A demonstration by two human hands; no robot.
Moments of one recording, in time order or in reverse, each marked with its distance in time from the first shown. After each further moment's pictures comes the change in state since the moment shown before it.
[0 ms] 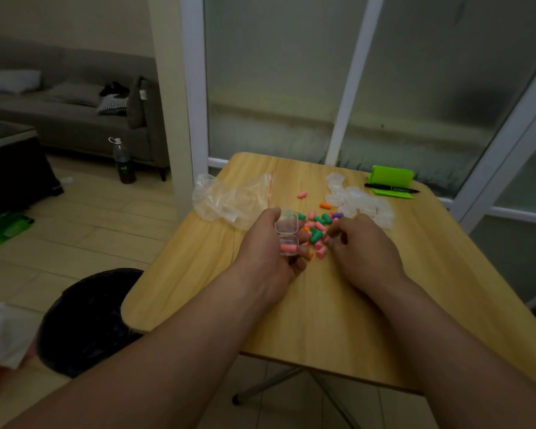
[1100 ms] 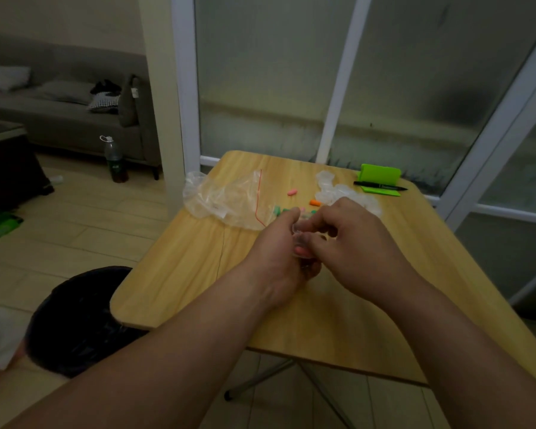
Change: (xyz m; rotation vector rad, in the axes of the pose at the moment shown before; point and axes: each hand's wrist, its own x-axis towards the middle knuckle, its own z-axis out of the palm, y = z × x) left_hand -0.003 -0.023 0.017 0.070 -0.152 -0.022; right_hand -0.038 -0.034 -0.056 0.251 0.007 -0.213
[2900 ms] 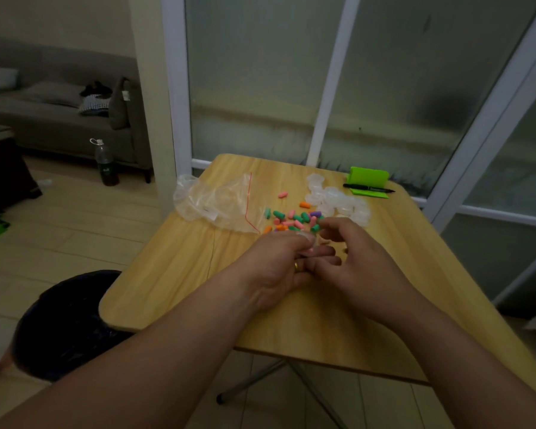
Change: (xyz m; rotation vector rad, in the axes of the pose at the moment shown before) left_hand -0.006 -0.007 0.005 0.171 -0.114 0.044; right_hand -0.027 0.032 -0.005 0.138 -0.064 0.085
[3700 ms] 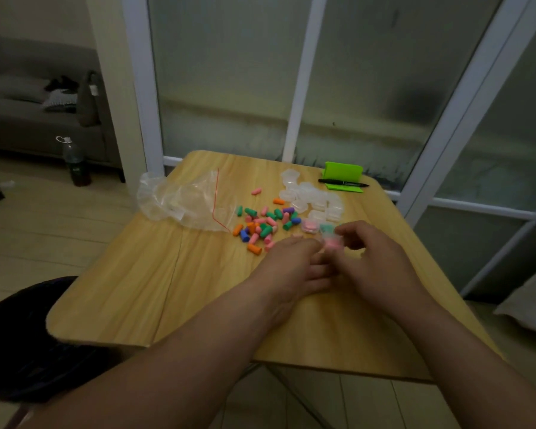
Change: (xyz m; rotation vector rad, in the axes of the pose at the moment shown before) left_hand 0.018 -0.030 0.049 0.070 0.068 -0.025; right_hand -0.010 0.056 -0.030 -0.090 0.178 0.165
